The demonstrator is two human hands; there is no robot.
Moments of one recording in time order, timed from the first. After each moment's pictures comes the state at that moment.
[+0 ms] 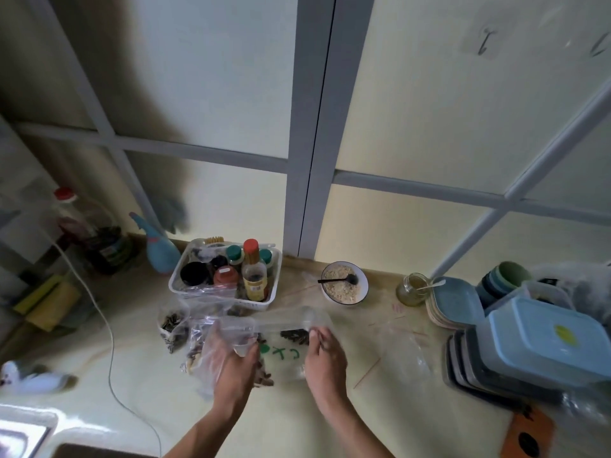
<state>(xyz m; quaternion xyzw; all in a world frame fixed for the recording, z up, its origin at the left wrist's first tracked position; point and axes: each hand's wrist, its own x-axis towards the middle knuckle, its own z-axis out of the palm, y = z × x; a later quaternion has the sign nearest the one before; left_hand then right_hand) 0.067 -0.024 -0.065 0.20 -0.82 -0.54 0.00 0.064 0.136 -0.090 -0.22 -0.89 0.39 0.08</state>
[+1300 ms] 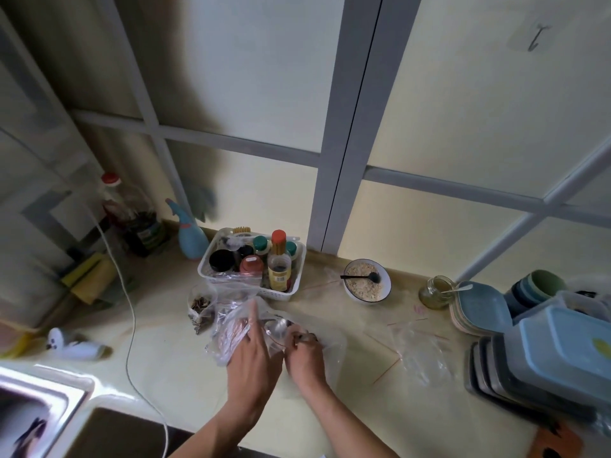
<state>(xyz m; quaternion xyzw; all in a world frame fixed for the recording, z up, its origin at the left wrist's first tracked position) 0.085 -0.038 -0.051 0.06 -0.96 -0.28 0.05 0.054 0.064 -0.121 -0.15 -0.90 0.42 -0.03</state>
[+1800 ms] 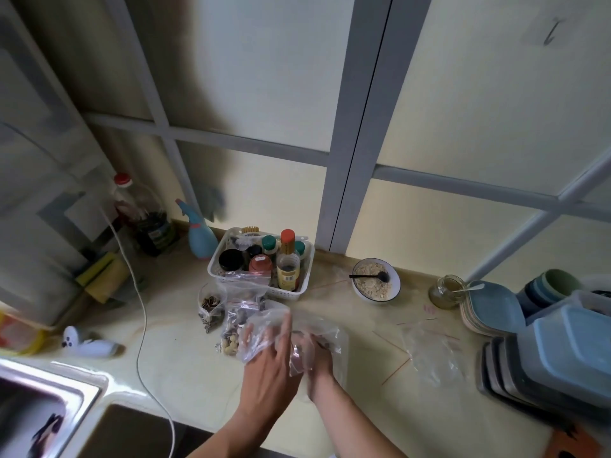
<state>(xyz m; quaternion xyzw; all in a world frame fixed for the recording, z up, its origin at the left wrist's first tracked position) 0.097 -0.039 -0.057 -0.07 -0.98 -0.17 0.11 0.060 0.071 -0.105 -0.39 -0.54 0.72 -0.18</state>
